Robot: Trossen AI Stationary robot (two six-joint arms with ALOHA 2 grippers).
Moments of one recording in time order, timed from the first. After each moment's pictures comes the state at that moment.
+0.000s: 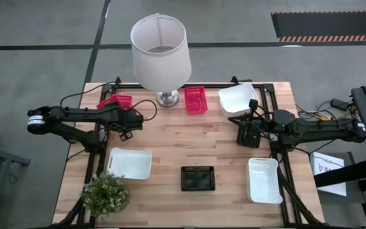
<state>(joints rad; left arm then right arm) 0.18 1.18 0.79 -1.23 -0.55 -0.29 -0.06 0.61 0.37 0.21 0.13 -0.60</state>
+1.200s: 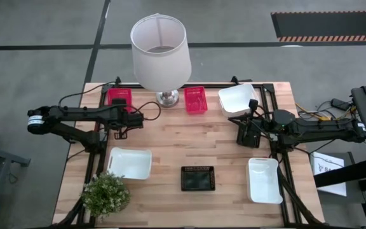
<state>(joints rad) 0.18 1.18 0.83 -1.25 -0.59 0.09 -0.06 0.61 0.37 0.21 0.13 -0.58</state>
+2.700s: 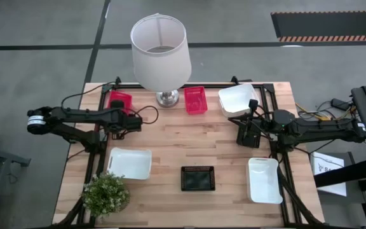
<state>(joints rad) 0.18 1.17 0.73 -1.21 -0.66 0.08 -0.06 0.61 0.37 0.21 0.13 -0.58</state>
